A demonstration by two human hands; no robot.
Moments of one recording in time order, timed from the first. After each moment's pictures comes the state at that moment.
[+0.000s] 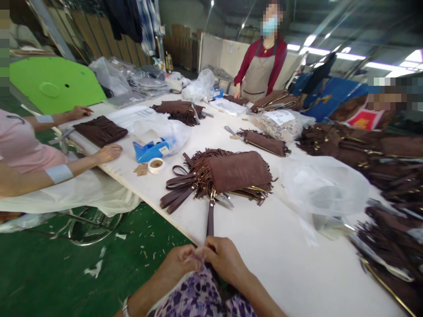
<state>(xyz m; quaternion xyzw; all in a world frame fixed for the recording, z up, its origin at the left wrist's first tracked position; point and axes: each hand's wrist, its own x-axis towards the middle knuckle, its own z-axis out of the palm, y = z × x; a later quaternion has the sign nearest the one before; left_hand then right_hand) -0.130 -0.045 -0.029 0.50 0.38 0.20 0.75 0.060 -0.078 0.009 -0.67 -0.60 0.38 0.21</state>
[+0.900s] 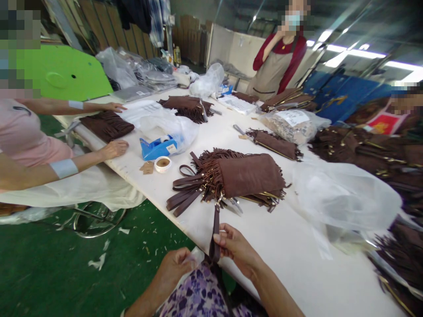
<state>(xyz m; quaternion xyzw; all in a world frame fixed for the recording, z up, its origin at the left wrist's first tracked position) -0.152 -0.041 -0.075 0.47 0.47 0.24 0.71 0.065 -0.041 0.008 -0.52 -0.25 0.71 0.41</state>
